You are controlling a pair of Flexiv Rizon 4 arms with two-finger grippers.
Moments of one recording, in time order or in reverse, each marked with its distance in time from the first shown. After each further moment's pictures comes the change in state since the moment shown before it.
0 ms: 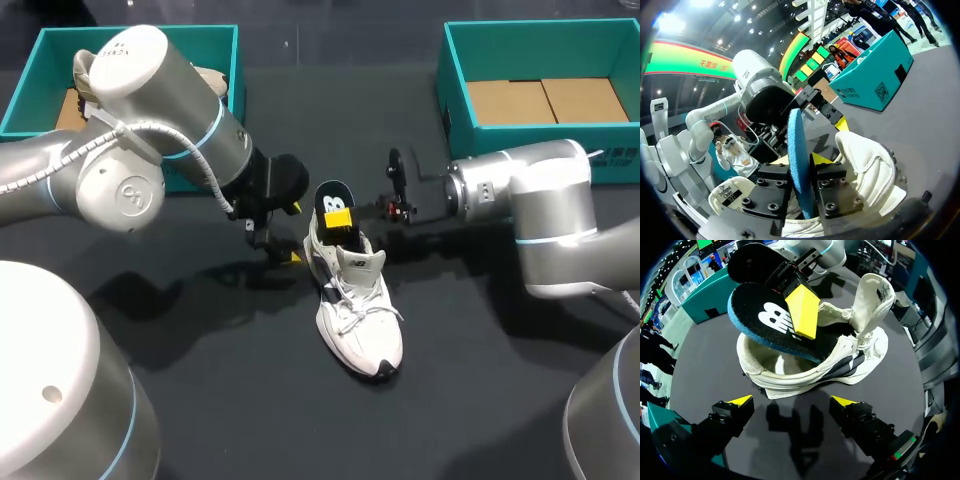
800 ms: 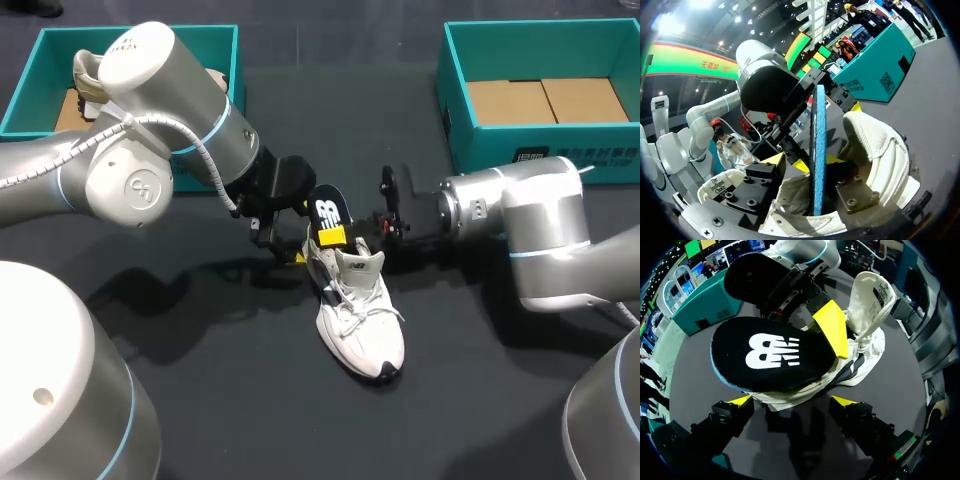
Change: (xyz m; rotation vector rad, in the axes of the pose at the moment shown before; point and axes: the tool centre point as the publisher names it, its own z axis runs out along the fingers) left arm 0.001 -0.012 0.009 0.023 0.045 0.091; right arm 0.008 -0.018 0.016 0.003 0.021 -0.005
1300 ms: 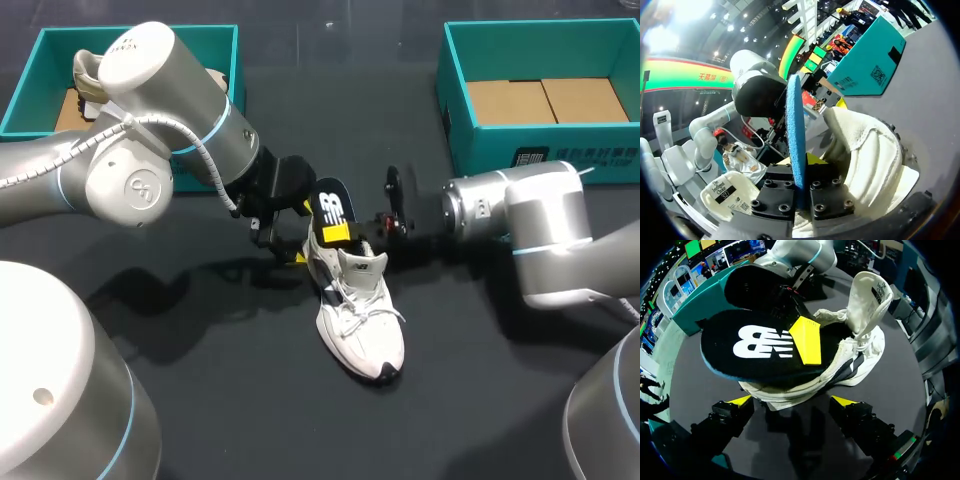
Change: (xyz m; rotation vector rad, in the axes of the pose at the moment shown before) left arm 0.000 0.000 0.000 0.000 0.000 0.000; right arm -0.010 -0.008 -0.009 -0.032 0.024 0.115
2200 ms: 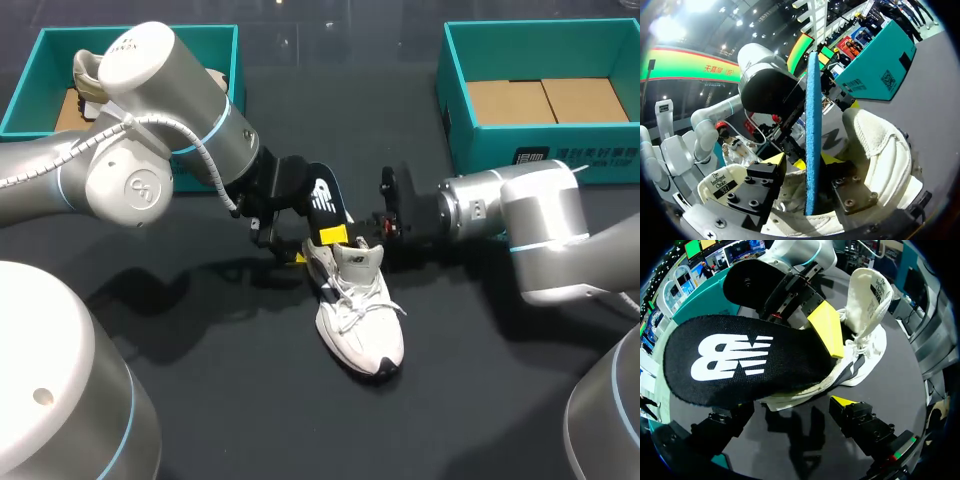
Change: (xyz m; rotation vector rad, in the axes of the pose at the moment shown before) left arm 0.000 0.000 0.000 0.000 0.000 0.000; right arm 0.009 0.006 0.009 0.019 0.026 -0.088
